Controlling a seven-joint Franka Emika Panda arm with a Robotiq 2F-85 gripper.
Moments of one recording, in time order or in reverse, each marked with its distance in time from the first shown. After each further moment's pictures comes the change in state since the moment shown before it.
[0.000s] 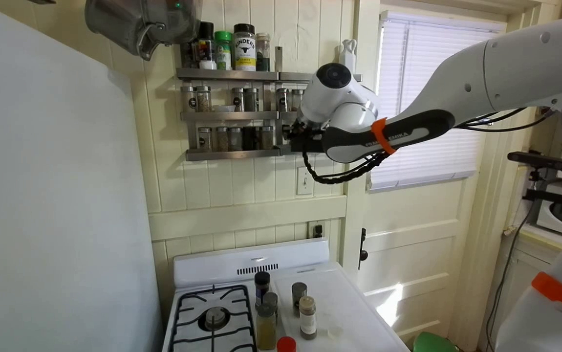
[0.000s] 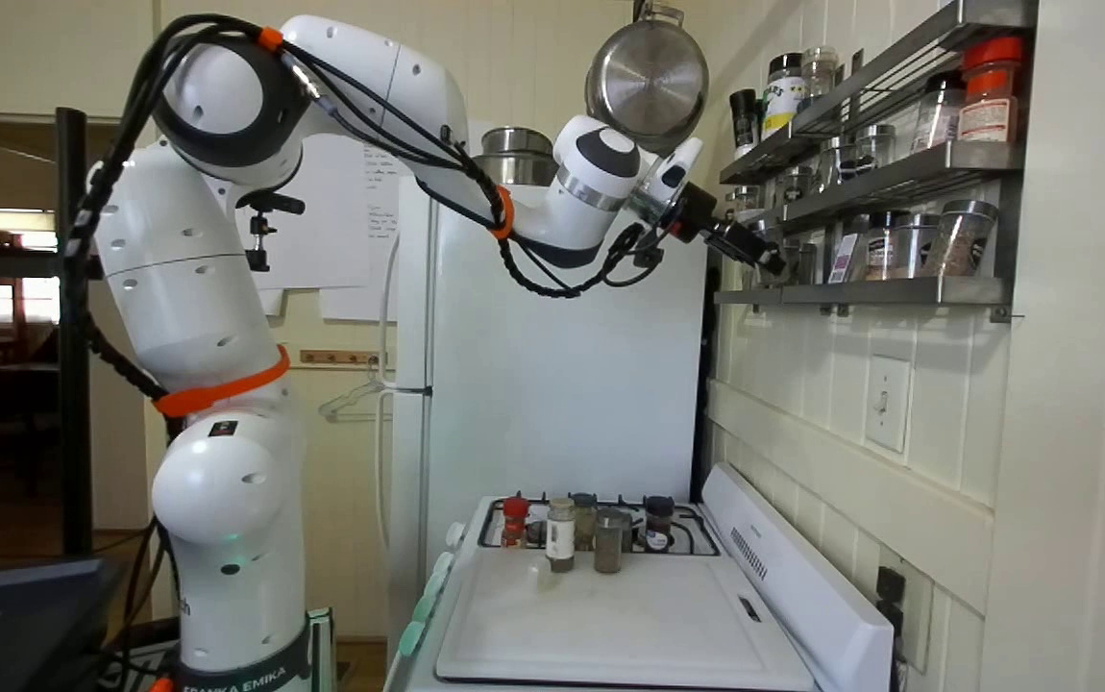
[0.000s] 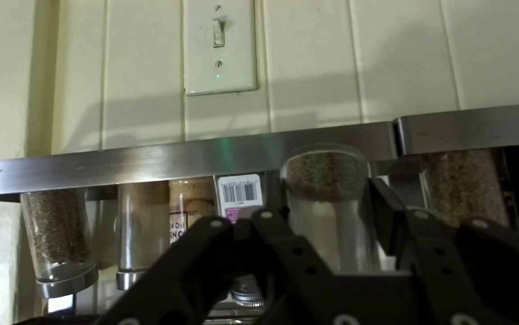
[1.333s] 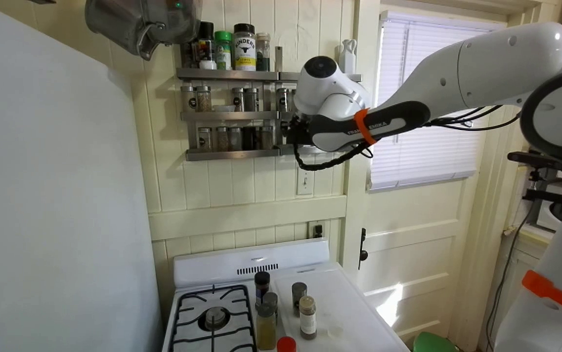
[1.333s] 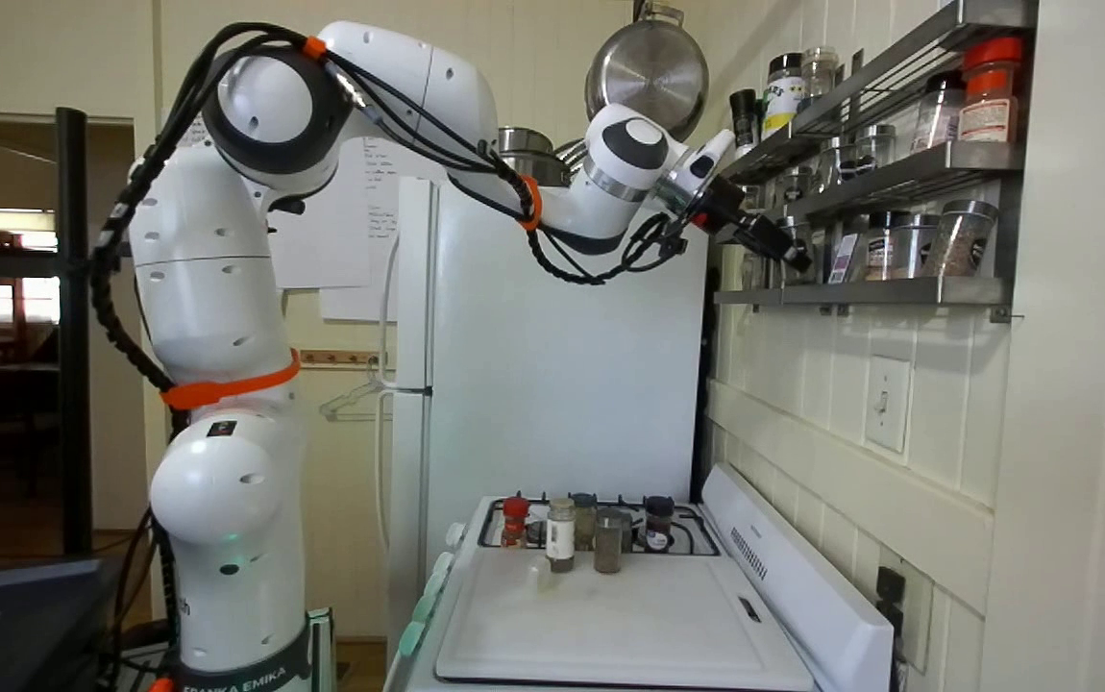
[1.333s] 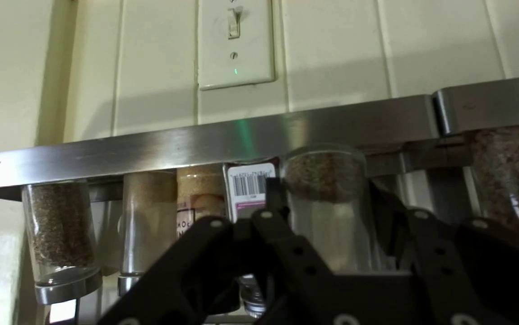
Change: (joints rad) arm -0.012 0.113 0.009 0.161 0.088 -0.124 -0.064
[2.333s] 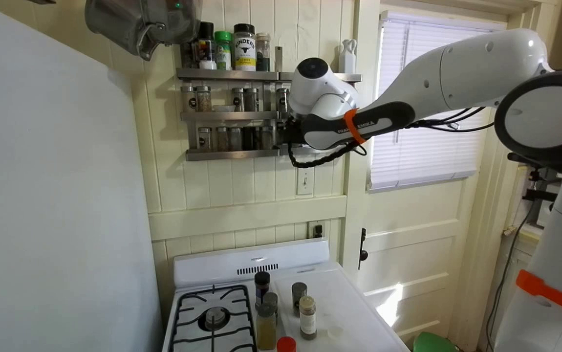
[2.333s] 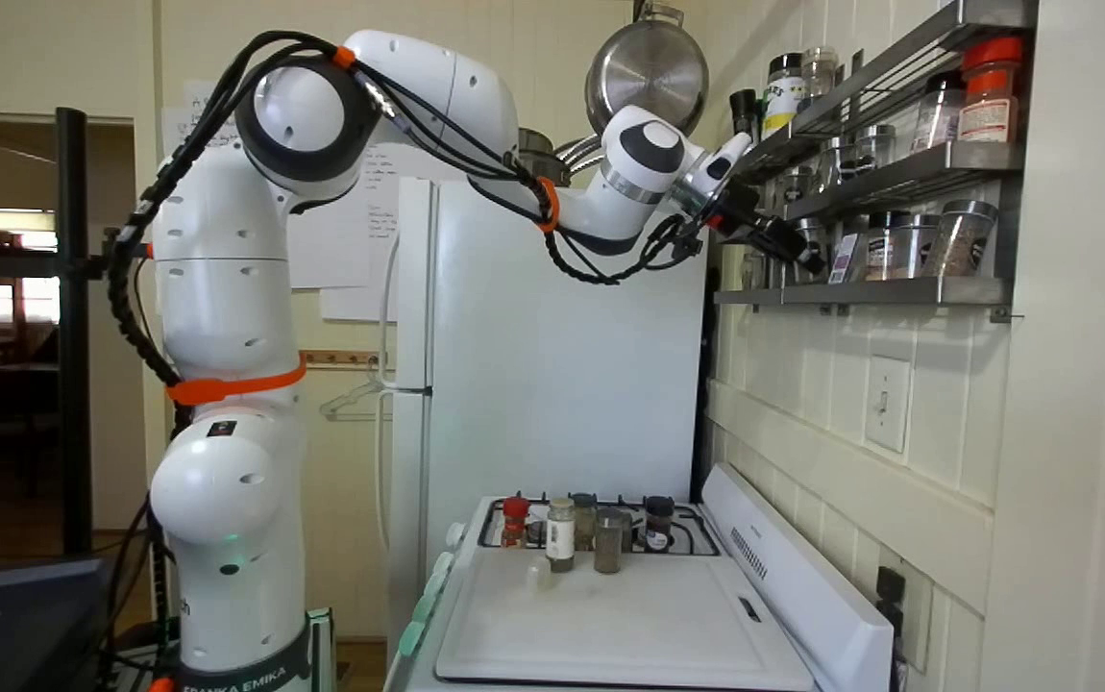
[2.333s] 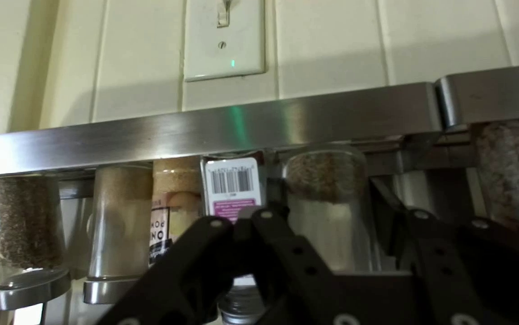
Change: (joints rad) arm 0.000 0.077 0.000 0.086 0.017 -0.017 -0.039
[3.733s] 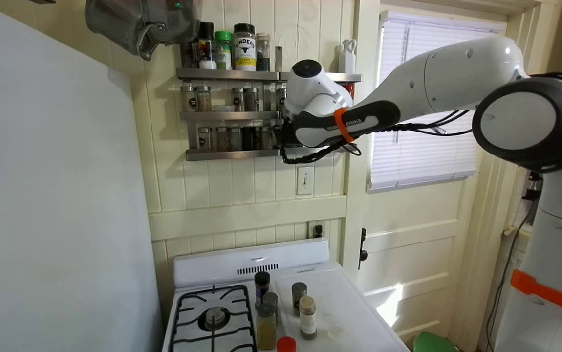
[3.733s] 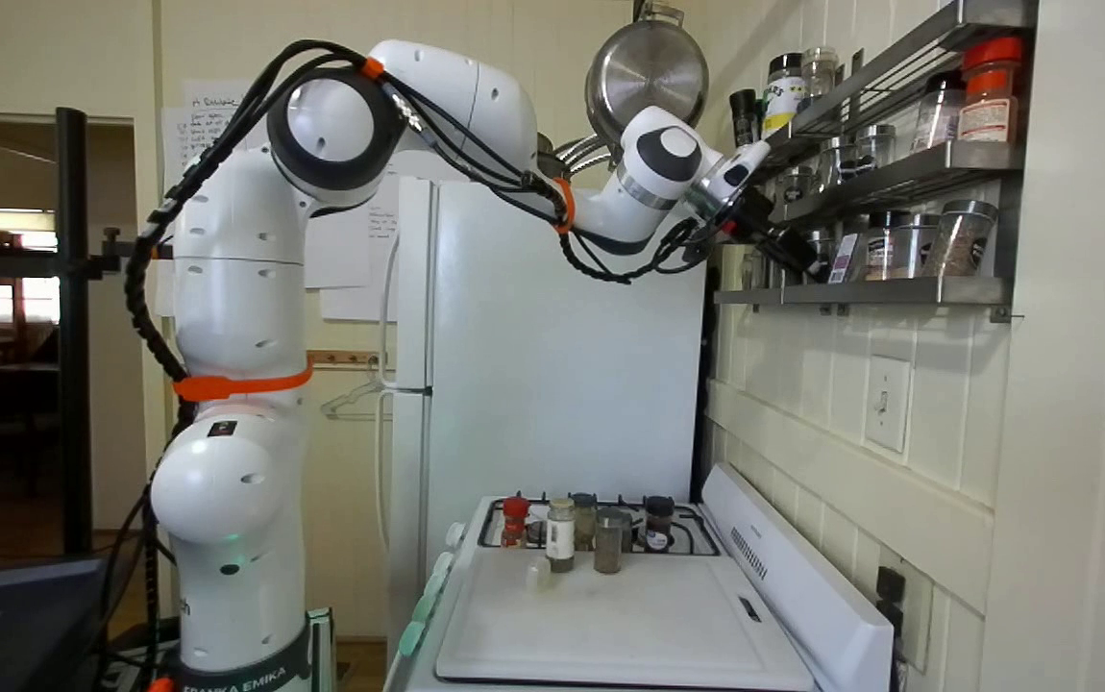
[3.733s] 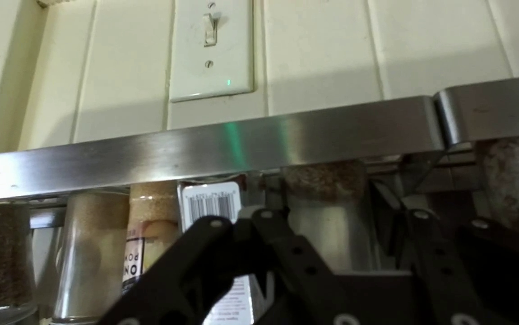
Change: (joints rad) arm 0.004 0.076 -0.004 0.081 0.091 -0.045 -0.063
